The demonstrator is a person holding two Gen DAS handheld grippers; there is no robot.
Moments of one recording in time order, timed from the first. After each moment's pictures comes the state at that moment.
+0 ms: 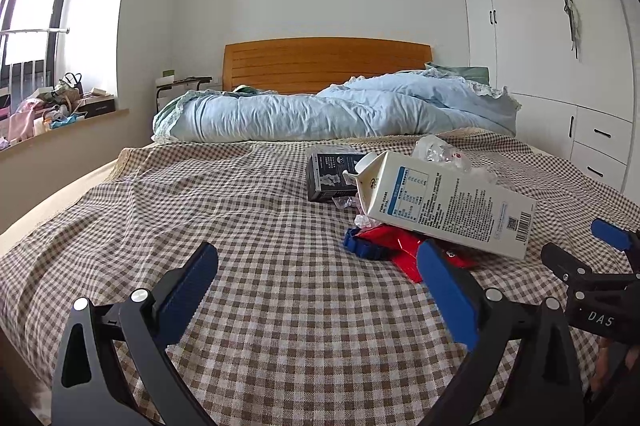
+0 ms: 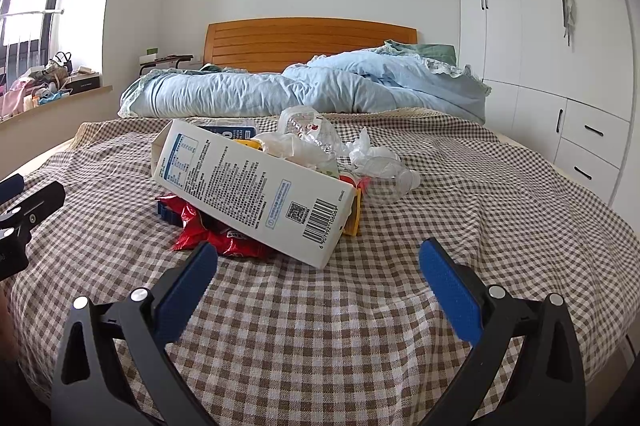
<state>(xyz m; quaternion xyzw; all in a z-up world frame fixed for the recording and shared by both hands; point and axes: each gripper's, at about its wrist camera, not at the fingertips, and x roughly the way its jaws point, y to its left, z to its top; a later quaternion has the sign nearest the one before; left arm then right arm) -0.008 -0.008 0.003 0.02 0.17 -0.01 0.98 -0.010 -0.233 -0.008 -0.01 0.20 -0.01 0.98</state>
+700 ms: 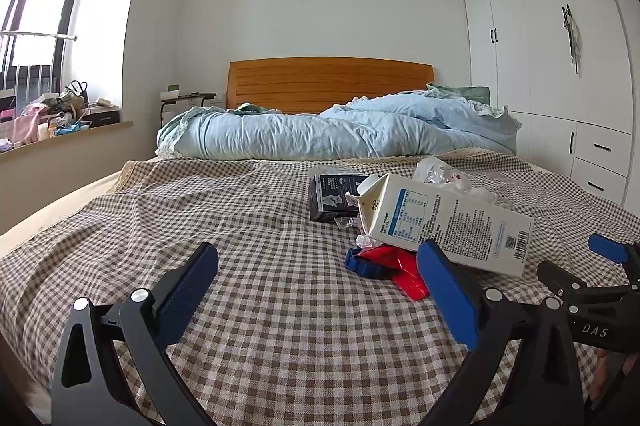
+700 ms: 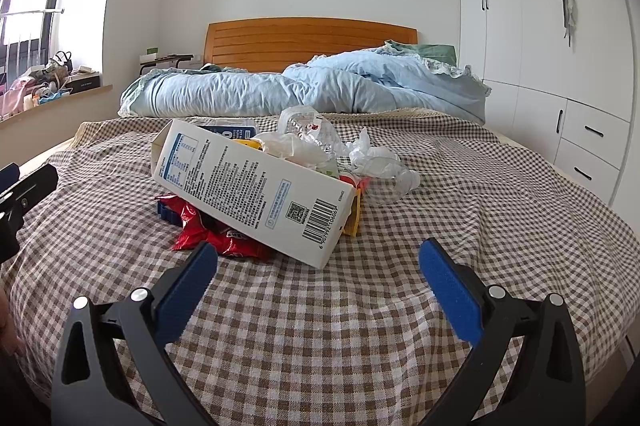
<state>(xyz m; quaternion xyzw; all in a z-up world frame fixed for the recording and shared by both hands) -0.013 -0.007 0.007 0.01 0.14 -0.01 0.99 -0.011 -0.233 -0.007 -0.02 0.20 -0.01 0.98</state>
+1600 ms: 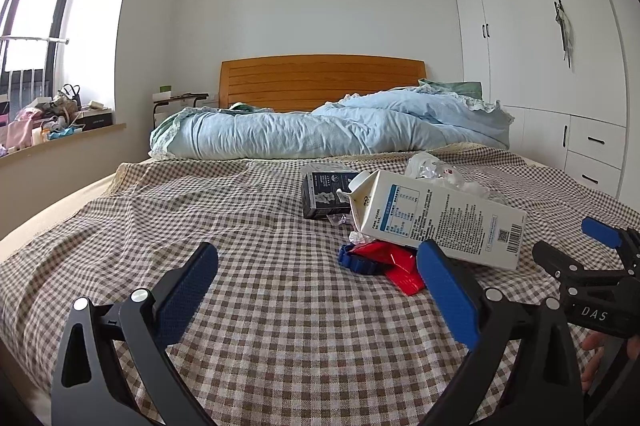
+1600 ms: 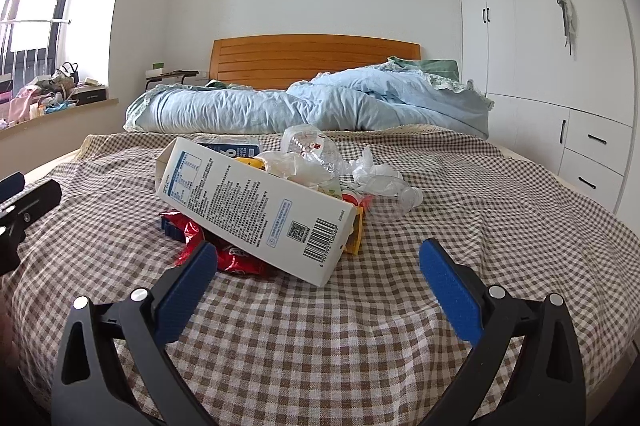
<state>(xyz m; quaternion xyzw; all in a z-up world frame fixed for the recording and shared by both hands) -0.015 -0.009 0.006 0.02 0.14 -0.02 0.99 -0.013 -0.239 -0.003 -0.01 0.17 0.01 0.98</state>
